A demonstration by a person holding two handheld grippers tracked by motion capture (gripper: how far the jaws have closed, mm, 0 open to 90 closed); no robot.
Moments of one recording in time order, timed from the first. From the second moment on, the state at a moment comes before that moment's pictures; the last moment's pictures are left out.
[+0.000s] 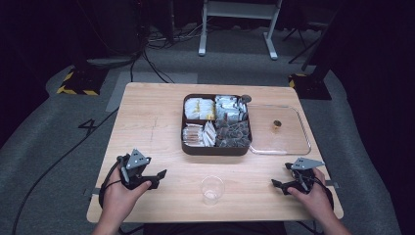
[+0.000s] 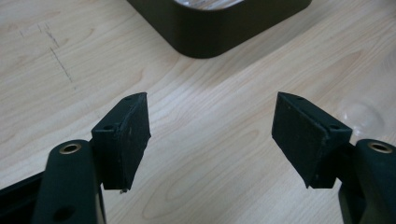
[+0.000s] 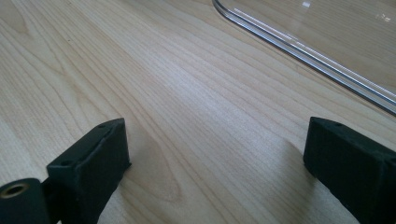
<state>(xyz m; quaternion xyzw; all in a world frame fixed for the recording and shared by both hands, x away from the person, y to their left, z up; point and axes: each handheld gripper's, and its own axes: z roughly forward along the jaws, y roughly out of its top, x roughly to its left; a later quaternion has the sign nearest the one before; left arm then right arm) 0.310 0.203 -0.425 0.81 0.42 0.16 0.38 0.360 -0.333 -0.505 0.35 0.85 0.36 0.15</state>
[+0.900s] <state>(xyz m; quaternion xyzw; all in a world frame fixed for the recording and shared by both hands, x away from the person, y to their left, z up) 0.373 0.154 -0.378 0.81 0.39 0.19 0.40 0.360 -0.333 -0.505 0.35 0.85 0.36 0.15</state>
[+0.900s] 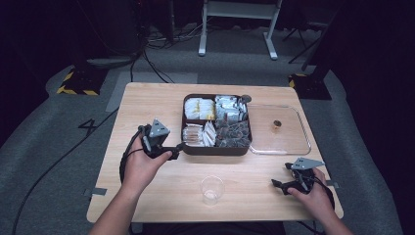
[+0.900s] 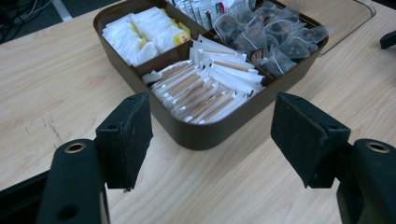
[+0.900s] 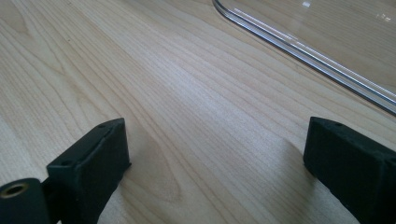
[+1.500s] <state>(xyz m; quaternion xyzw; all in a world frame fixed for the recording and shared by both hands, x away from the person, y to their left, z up) 0.428 0.118 -0.369 0.82 0.36 0.19 0.40 0.362 -0.333 -0.505 0.34 0.85 0.37 0.15</state>
